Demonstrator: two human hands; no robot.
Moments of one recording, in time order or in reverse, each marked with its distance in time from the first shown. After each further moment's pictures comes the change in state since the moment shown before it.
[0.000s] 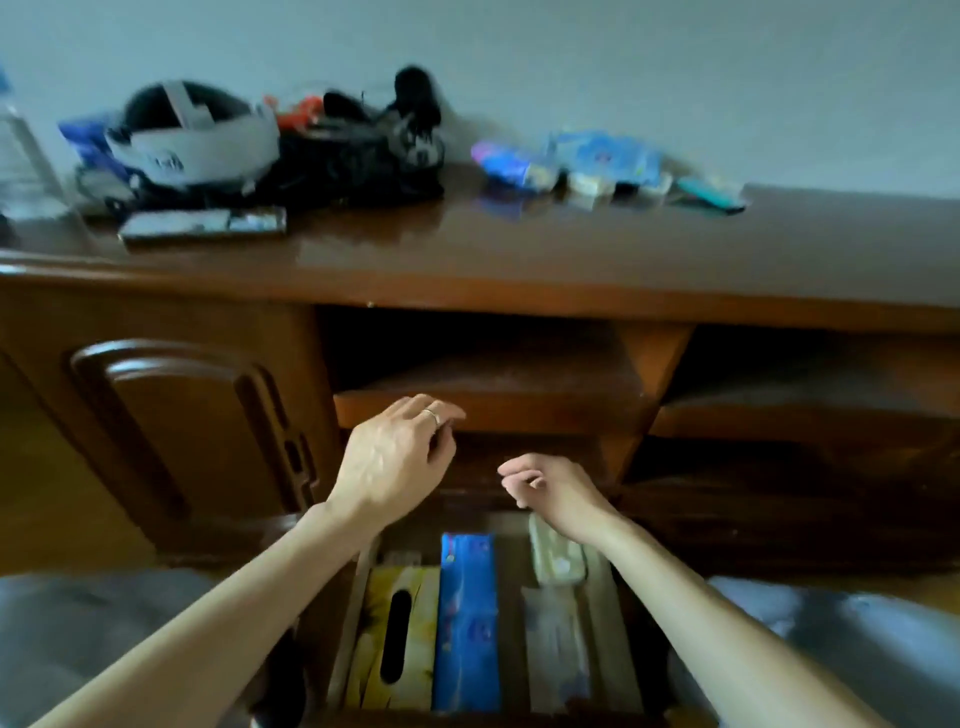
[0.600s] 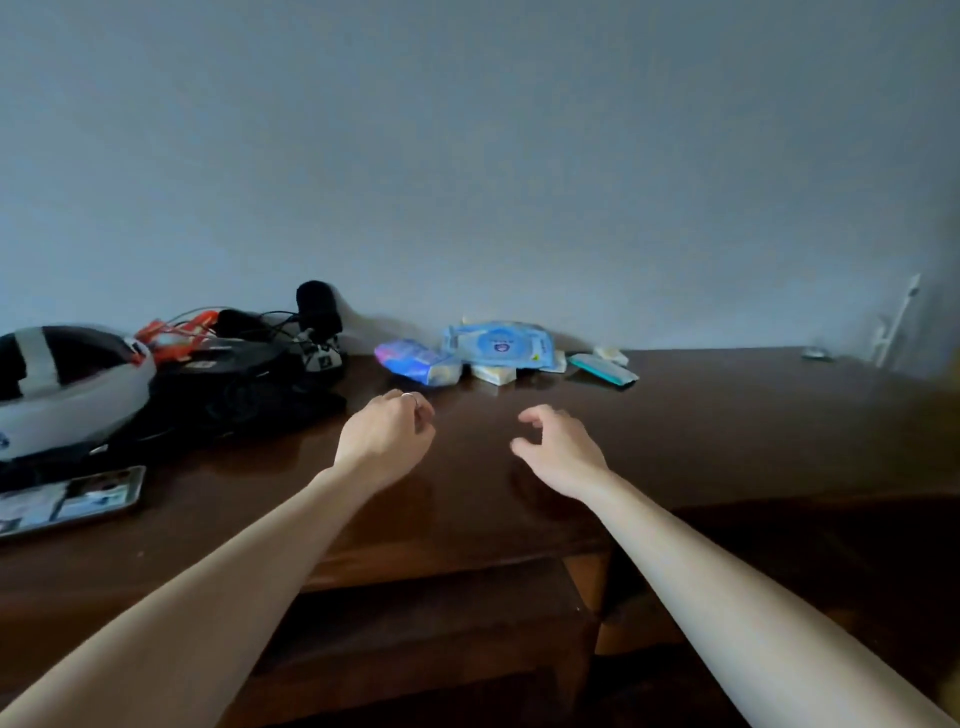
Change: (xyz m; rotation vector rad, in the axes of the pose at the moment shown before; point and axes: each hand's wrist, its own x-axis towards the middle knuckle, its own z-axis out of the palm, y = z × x) left_hand 0.304 0.012 0.001 -0.091 -0.113 -0.120; right_hand 0.147 -0.087 -0.246 -0.255 0.458 0.080
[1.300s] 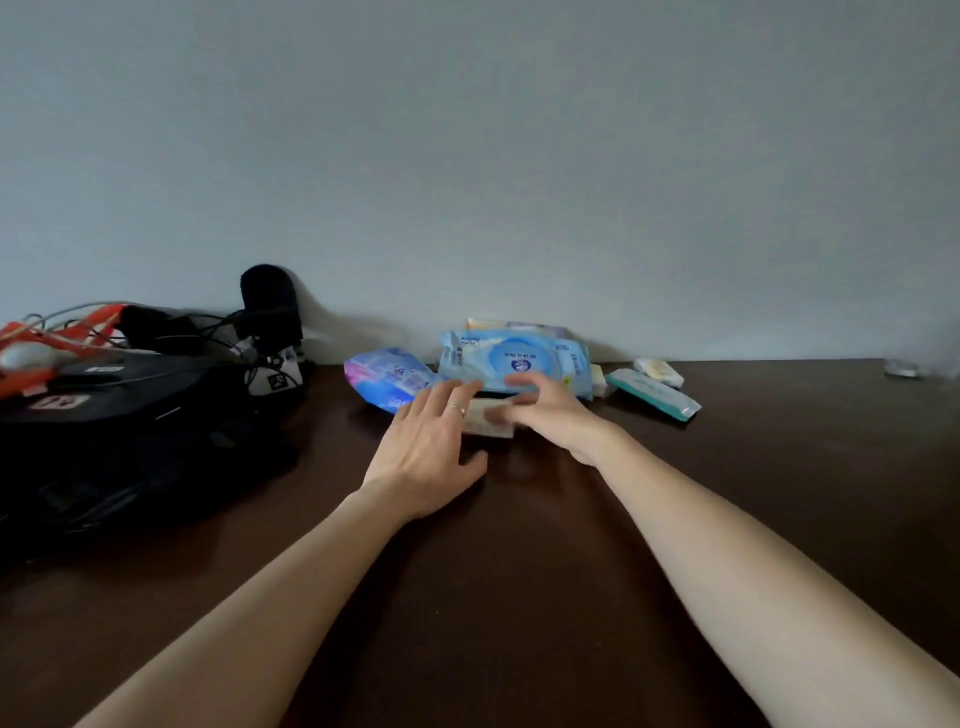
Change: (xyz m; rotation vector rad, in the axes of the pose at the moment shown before) left_hand 0.135 -0.024 0.105 0.018 -0.011 0.234; right_hand 0.229 0.022 0.046 0.477 -0.203 0.072
